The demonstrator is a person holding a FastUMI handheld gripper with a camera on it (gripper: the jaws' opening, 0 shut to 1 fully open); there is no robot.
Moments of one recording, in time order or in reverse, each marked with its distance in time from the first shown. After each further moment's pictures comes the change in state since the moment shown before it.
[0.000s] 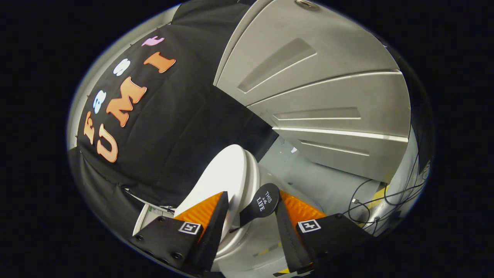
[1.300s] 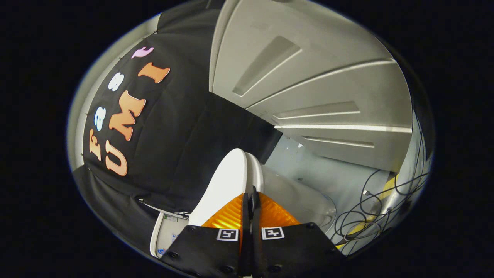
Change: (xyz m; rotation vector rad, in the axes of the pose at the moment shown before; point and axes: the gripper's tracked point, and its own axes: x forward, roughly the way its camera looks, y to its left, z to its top) arm -0.009 0.006 0.017 0.071 0.004 0.047
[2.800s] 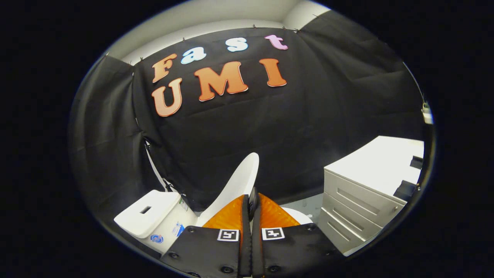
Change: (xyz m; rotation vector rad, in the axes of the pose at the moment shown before) arm -0.055 0.327 0.022 -0.841 -0.302 0.092
